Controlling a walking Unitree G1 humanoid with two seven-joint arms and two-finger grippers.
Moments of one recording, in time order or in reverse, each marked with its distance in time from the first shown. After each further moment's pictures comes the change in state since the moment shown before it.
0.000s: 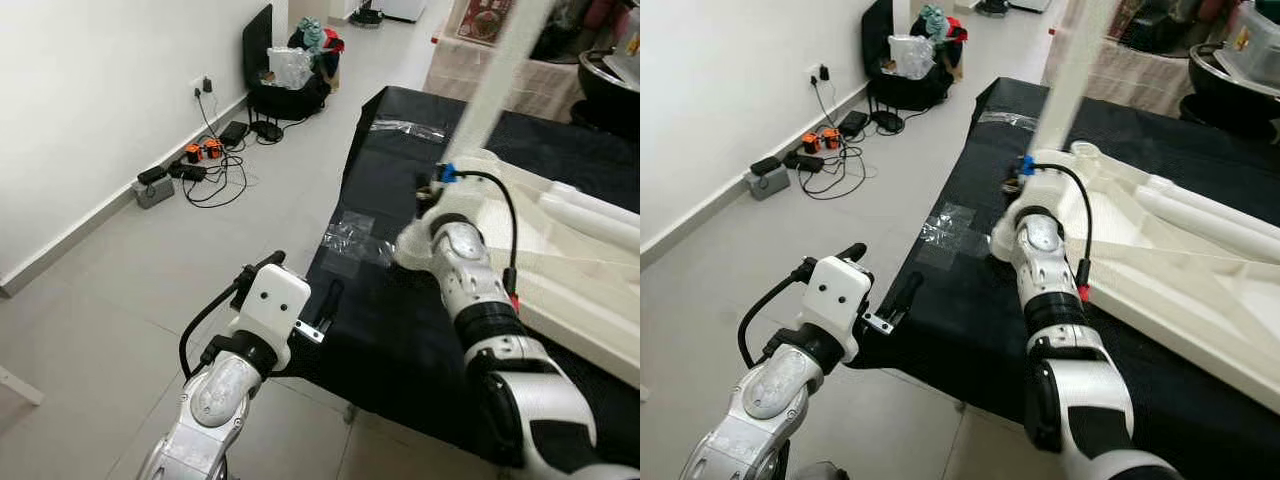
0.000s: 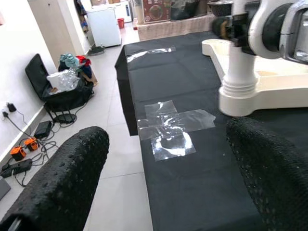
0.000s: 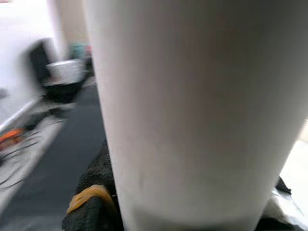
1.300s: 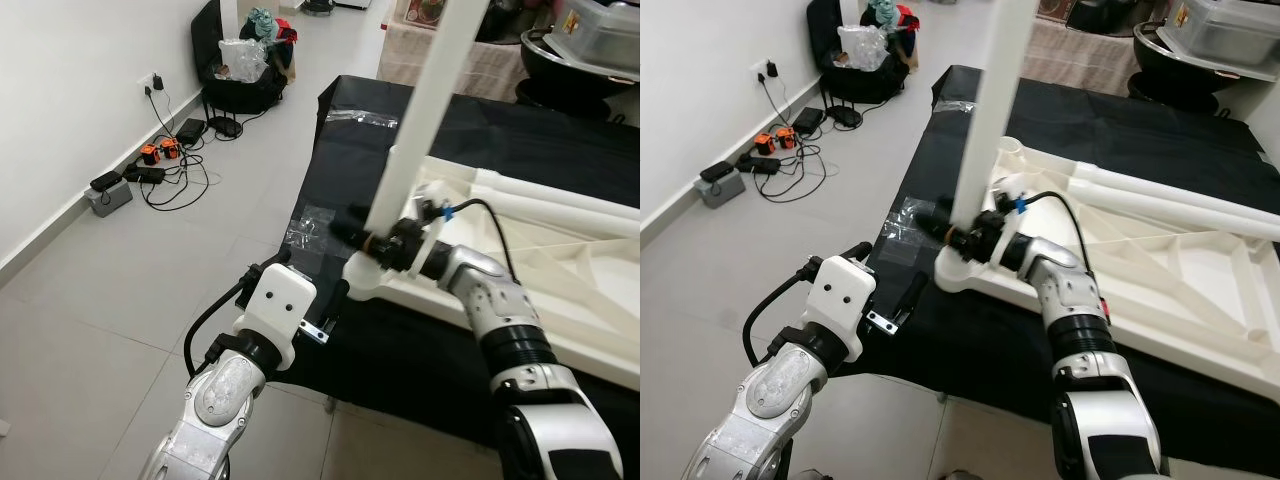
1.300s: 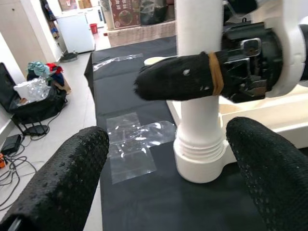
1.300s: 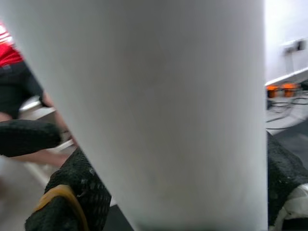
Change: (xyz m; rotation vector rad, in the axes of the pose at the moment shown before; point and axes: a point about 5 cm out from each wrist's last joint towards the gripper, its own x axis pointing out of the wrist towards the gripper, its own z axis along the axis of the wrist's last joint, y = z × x) left arm 0.001 -0.002 0.001 -0.001 -0.009 -0.008; right arm -0.046 0.035 -0.008 0.154 0.162 1.479
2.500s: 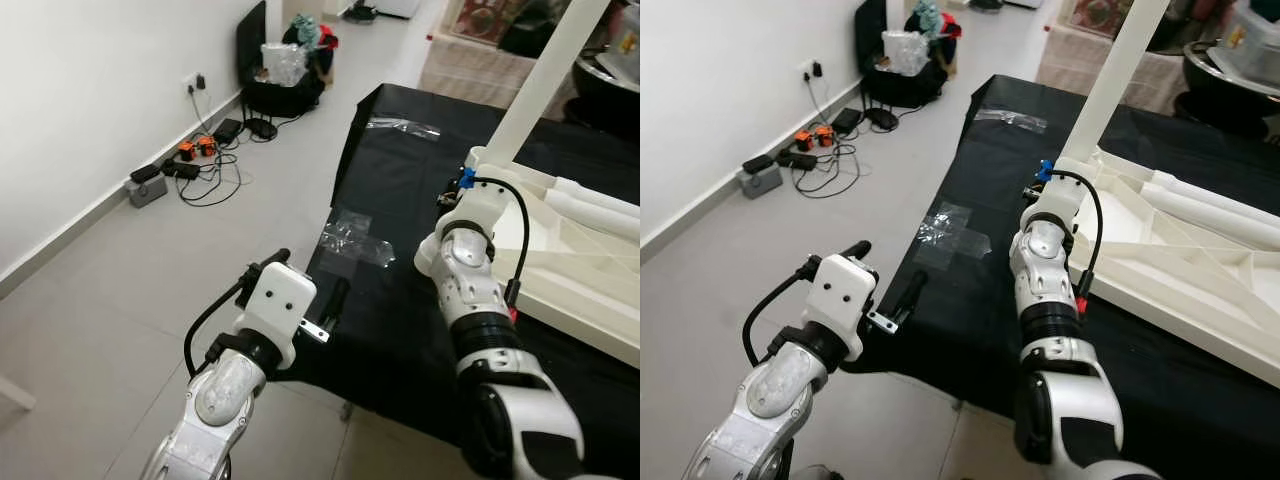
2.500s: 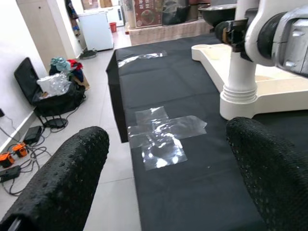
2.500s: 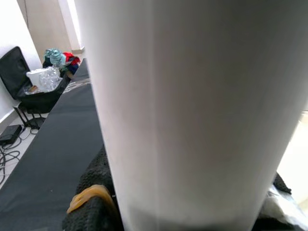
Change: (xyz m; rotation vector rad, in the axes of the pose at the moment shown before) left arm 0.002 -0.001 0.002 -0.010 -0.010 0.006; right arm -0.024 -0.042 0.019 -0.127 -0.196 -1.509
